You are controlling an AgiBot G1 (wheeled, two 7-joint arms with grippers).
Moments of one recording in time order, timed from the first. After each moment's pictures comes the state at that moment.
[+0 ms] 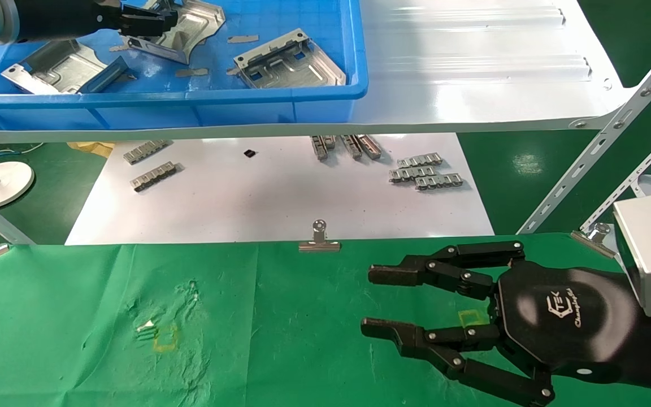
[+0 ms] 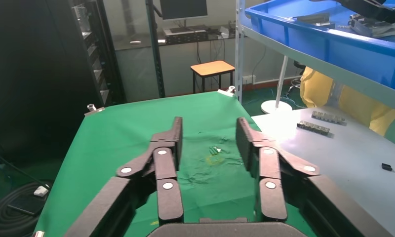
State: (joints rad) left arm -2.12 1.19 0.56 0.00 1.53 0.80 -0.10; right arm 1.09 -0.59 -0.34 1.27 -0.69 -1.47 0.15
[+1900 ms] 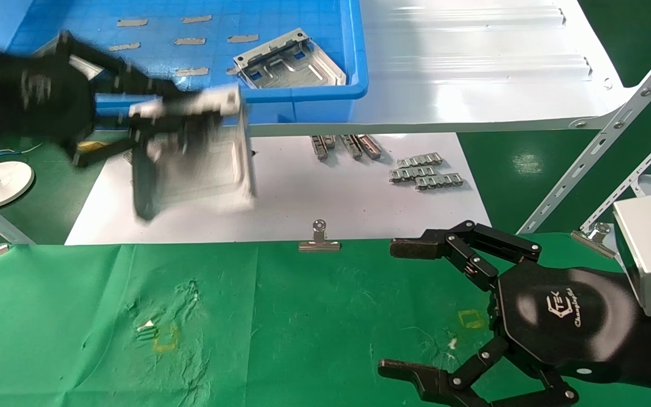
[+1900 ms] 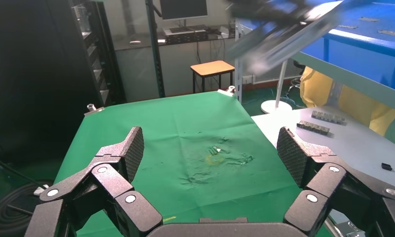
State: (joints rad) left arm -1.89 0.78 0.62 -0.61 1.13 1.60 0.36; right arm 1.09 -0.59 -0.34 1.27 -0.69 -1.47 0.15
